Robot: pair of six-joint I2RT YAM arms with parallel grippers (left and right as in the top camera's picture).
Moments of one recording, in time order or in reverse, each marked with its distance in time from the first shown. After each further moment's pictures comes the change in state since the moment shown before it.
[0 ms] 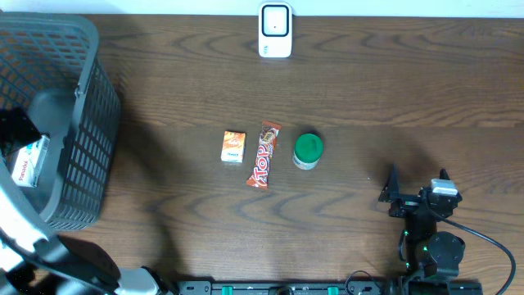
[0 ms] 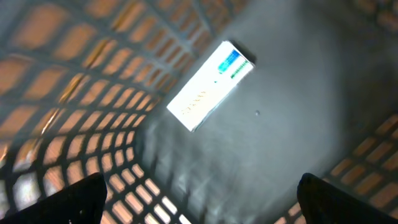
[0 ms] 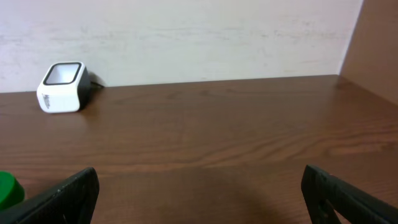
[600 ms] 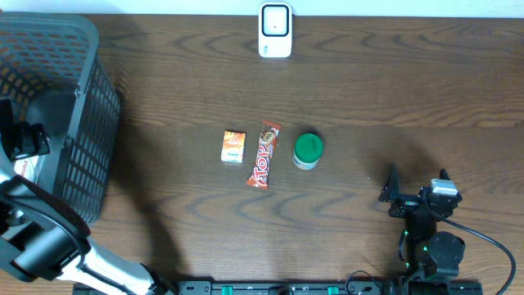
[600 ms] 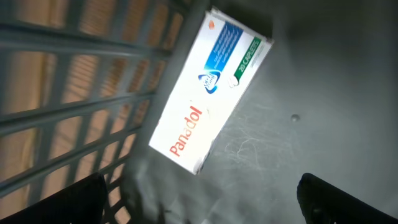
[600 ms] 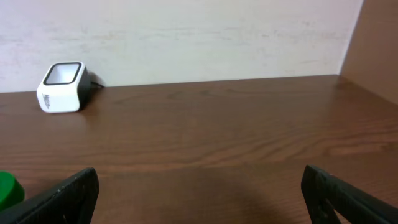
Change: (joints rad) left arm 0.040 0.298 0.000 0.107 0.003 0.261; right arm 0.000 0.000 0.000 0.000 0.000 0.000
